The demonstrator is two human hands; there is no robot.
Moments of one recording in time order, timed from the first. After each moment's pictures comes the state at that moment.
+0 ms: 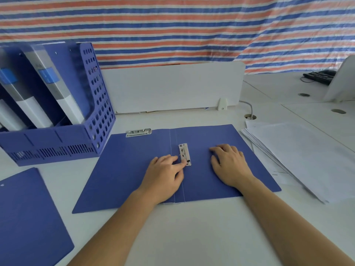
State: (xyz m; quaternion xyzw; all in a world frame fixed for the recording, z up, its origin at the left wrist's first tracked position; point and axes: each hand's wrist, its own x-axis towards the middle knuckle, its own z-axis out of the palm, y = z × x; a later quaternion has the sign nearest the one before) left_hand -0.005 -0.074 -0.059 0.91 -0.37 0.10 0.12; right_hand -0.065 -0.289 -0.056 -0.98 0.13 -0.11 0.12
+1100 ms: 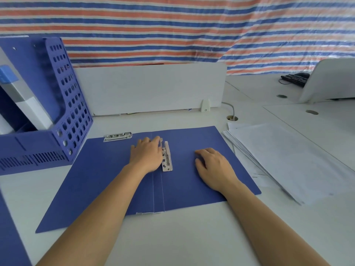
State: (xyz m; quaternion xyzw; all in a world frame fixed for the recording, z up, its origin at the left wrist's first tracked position) left_hand 0.062 -0.123 -0.032 0.96 -0.24 0.02 0.11; right_hand -0.072 -0.295 -0.049 -0.97 0.12 -0.13 0.18
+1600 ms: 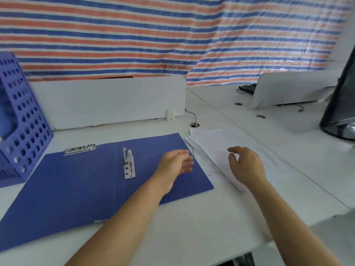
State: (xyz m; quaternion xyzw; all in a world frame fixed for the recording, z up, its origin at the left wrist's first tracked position) left_hand -0.064 -0.241 -0.013 0.65 -0.17 -0.29 0.68; right_hand -0.185 -0.426 -0.027 -0.89 0.34 -0.26 0.17
